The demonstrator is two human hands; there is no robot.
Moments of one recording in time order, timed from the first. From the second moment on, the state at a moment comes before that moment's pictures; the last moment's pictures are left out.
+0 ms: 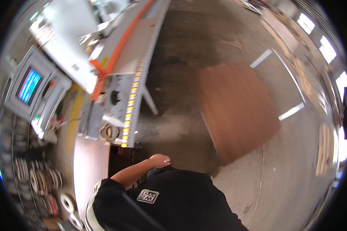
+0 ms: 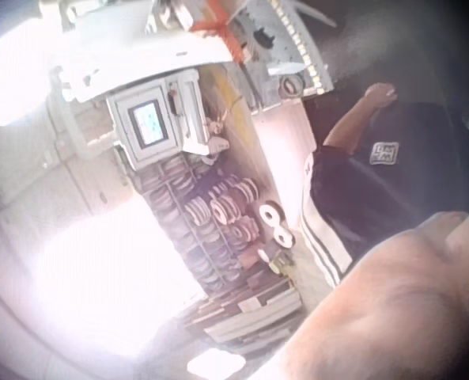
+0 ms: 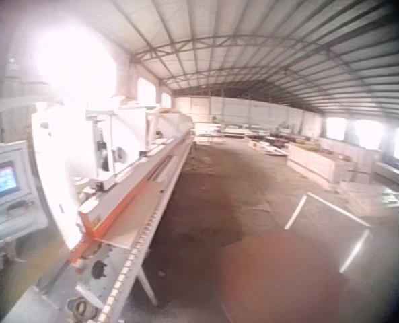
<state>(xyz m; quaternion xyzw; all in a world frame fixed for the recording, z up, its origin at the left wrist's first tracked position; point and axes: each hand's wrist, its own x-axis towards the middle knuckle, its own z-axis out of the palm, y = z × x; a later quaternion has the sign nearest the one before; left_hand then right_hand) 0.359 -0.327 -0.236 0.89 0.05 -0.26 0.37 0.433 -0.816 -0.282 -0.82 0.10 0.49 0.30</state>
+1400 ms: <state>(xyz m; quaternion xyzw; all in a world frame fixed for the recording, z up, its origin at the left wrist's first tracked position) 1.048 -0.969 -0.330 0.80 -0.07 -0.49 0.34 1.025 -1.373 0.099 -0.48 -0.23 -0.22 0.82</state>
